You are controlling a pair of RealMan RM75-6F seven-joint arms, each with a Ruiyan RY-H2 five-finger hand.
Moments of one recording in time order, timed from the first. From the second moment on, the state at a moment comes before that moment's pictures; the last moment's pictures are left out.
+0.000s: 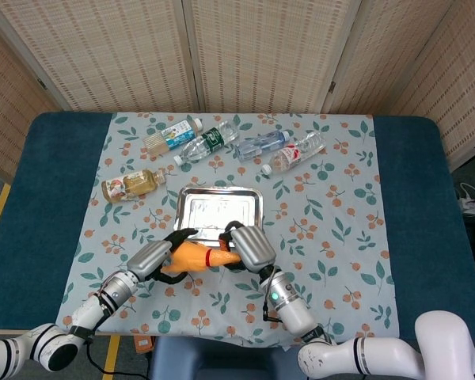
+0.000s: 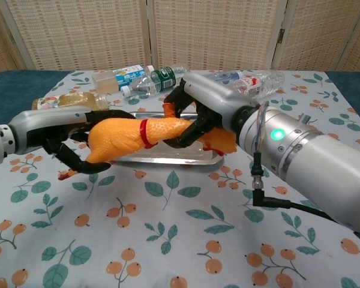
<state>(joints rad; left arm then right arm) -0.68 -1.36 -0.11 -1.67 1.35 0.81 -0.31 0.74 -1.82 0.27 -1.63 -1.10 1.10 -0.34</state>
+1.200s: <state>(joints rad) -0.65 -1.37 -0.11 -1.69 1.41 0.86 -0.35 0.73 -1.81 0.25 -1.65 -1.10 1.13 -0.36</state>
